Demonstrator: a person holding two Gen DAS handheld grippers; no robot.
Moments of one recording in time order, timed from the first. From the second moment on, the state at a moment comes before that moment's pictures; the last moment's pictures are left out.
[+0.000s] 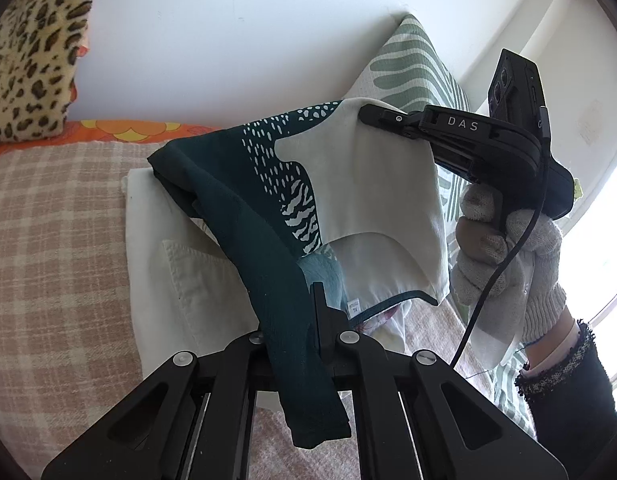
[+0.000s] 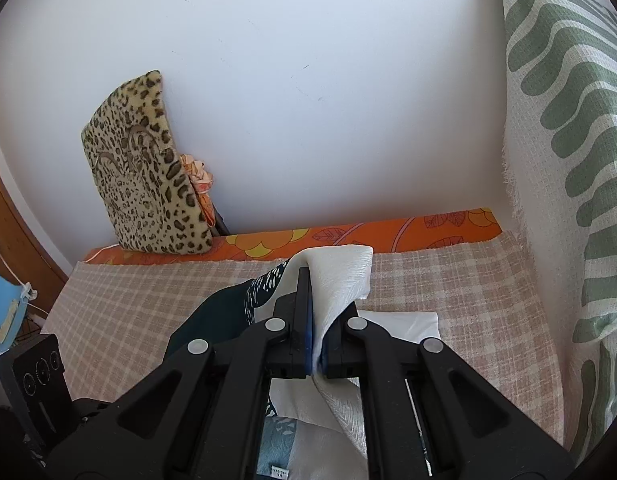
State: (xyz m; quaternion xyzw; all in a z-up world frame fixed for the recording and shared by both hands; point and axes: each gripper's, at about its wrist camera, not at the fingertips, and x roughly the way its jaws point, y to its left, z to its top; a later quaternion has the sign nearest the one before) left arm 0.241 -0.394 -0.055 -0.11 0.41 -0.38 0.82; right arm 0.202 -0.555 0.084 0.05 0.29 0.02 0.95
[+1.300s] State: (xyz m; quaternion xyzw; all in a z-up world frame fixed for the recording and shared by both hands) left arm 0.191 -0.305 0.003 -0.02 0.35 -0.31 0.88; right arm 0.183 -0.510 0.059 0.01 0.32 -0.09 0.94
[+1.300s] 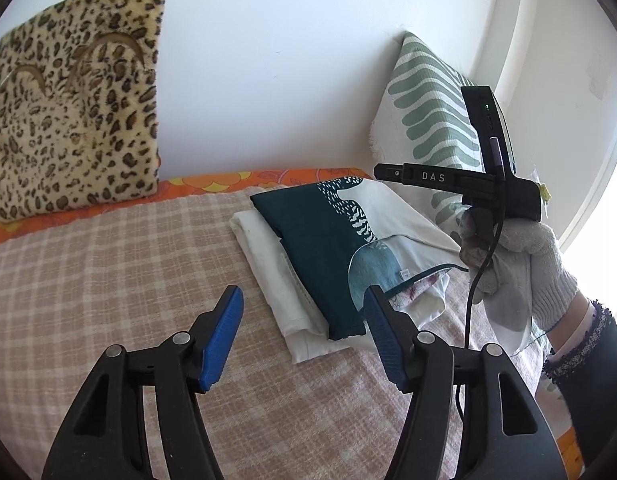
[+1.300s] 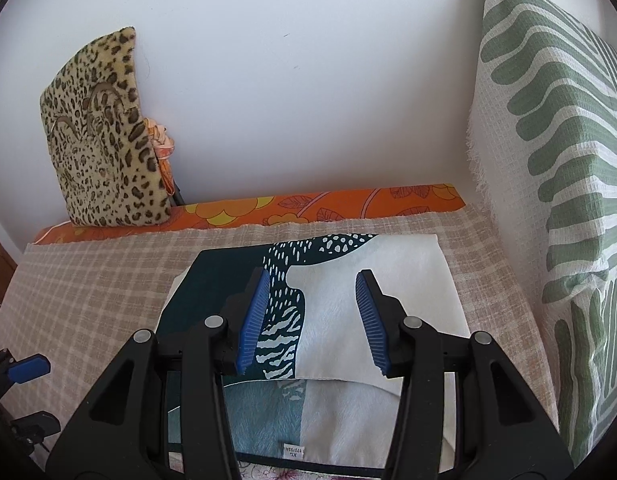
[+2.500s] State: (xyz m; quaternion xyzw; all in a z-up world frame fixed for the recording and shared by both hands) left arm 0.075 -0.170 0.048 0.04 0.27 -0.27 0.92; right arm 0.009 -0.338 0.071 0.02 0.24 -0.20 0.95
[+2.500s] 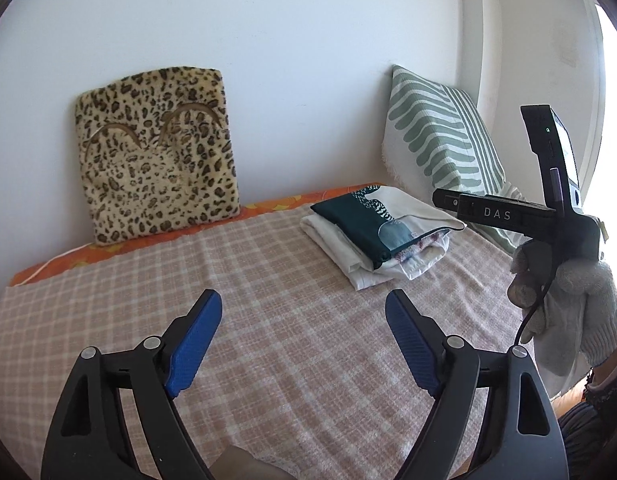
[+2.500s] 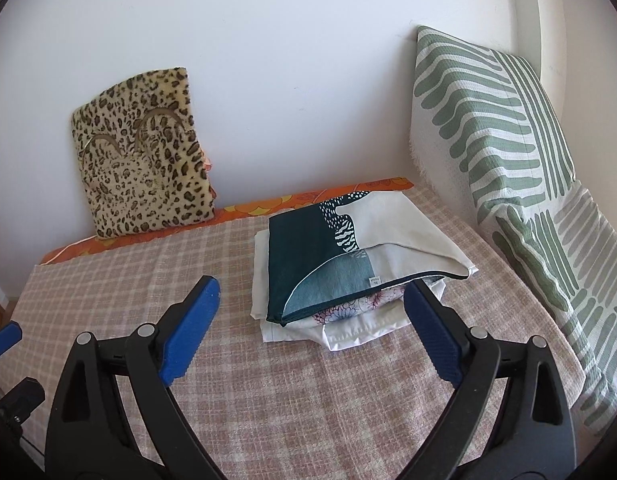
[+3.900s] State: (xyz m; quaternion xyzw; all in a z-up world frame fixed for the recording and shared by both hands) left arm 0.076 -0.148 0.023 0.06 0.28 -0.24 0.93; right arm -0.012 -0.316 0.037 0.02 0.20 -0.23 0.95
